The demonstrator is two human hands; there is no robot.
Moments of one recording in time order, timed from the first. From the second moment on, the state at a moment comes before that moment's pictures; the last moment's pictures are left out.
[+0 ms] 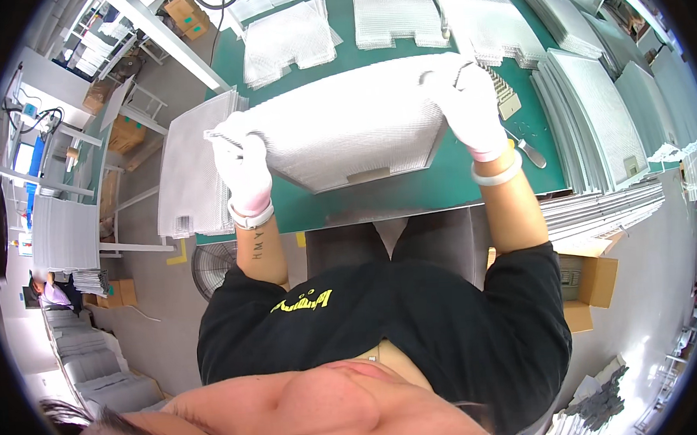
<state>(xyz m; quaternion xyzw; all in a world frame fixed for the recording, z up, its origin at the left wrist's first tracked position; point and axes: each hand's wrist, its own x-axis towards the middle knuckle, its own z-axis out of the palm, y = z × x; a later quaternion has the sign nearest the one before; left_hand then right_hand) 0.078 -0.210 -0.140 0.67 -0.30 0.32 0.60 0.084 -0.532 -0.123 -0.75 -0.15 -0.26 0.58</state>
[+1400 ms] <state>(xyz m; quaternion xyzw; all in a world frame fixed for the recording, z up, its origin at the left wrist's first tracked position) 0.061 -0.218 -0.100 0.64 -0.27 0.26 0.67 0.073 -0.523 0.016 -0.85 -0.50 -0.10 0.13</state>
